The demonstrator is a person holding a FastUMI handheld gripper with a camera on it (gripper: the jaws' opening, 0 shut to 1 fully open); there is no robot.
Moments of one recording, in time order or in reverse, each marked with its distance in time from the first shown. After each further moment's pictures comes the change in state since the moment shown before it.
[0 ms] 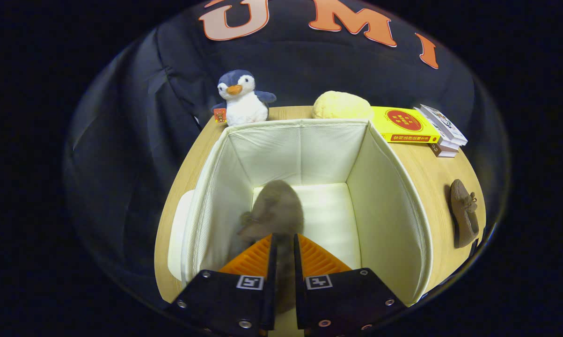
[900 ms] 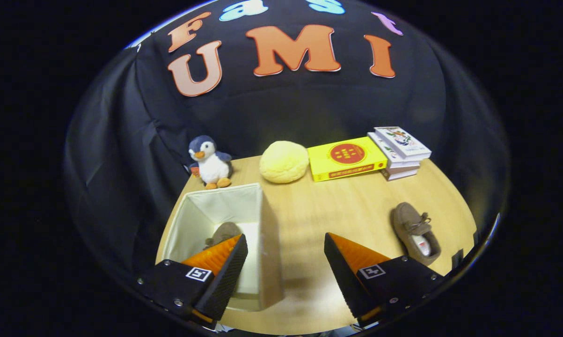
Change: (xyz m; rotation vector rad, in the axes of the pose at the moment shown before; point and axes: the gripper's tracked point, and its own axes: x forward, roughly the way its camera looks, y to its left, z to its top) arm -0.109 -0.212 0.055 0.110 -0.247 -0.064
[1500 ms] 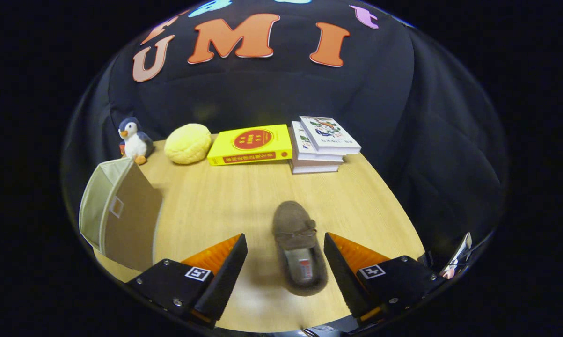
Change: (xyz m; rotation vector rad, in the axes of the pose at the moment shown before) arm 0.030 -0.252 -0.046 -0.094 0.095 -0.215
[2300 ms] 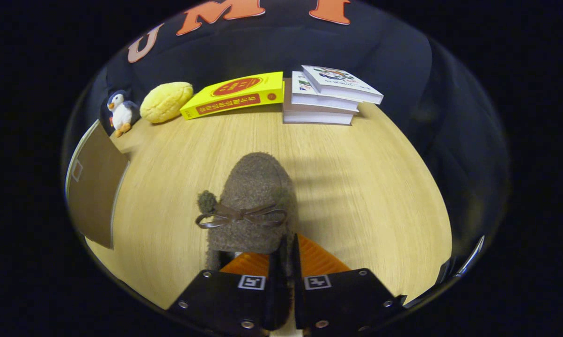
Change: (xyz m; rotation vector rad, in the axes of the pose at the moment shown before) arm 0.108 -0.026 -0.065 0.003 0.186 0.074
